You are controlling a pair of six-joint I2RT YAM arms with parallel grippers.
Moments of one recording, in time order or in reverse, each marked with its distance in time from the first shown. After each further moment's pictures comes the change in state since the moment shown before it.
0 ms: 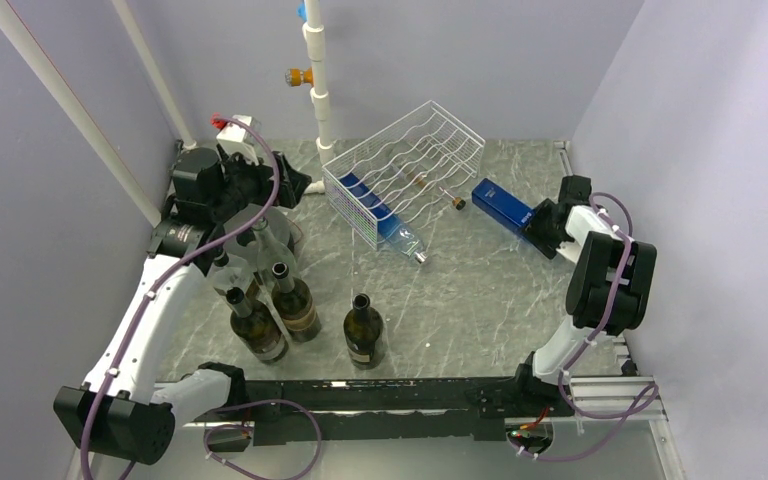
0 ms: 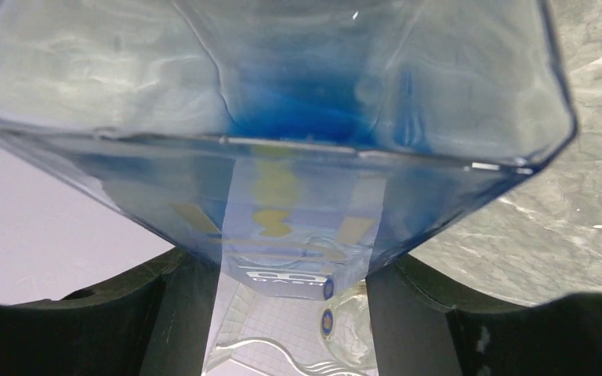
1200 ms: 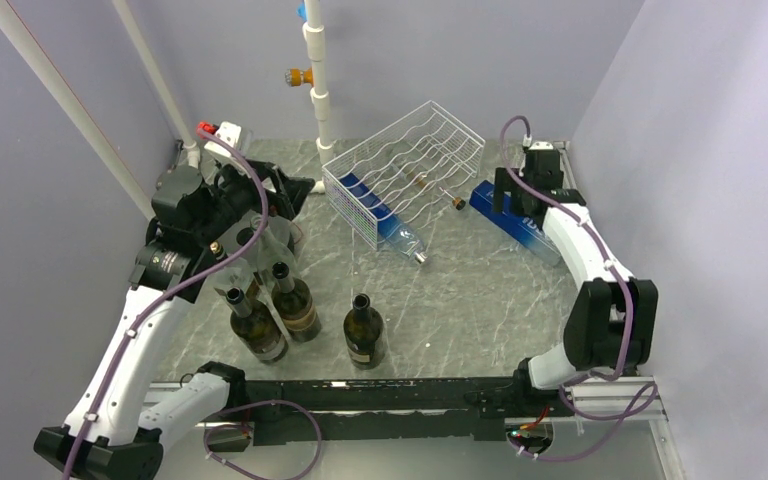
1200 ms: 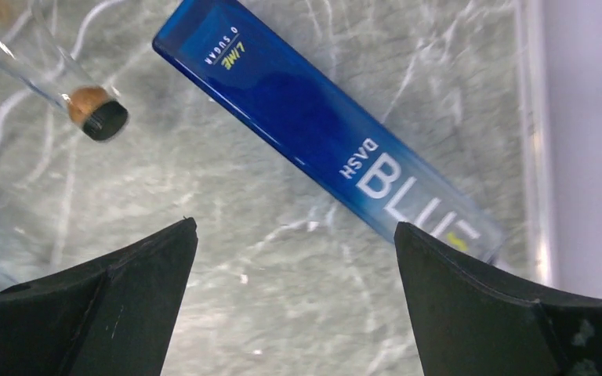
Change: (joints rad) left arm -0.072 -0.146 -0.004 0.028 0.015 0.002; right arm 0.296 -0.219 0.100 -0.017 0.224 -1.921
